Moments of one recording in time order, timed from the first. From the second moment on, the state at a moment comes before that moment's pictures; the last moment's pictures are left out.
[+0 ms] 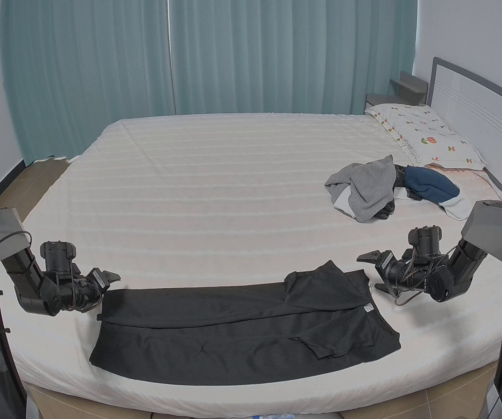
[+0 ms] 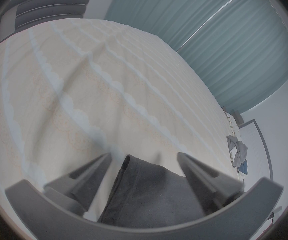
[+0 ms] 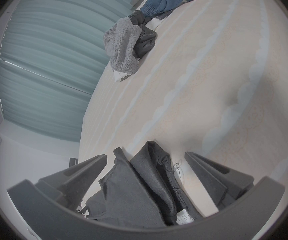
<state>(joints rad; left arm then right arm) 0.17 2.28 -0.71 -0.83 -0.24 -0.64 0.09 2.37 -0.91 -0.84 0.27 0.92</state>
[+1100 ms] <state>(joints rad) 0.21 2.29 -0.71 -0.84 -0.24 -0.67 0.13 2.48 -1.05 -0.82 0.21 0.88</state>
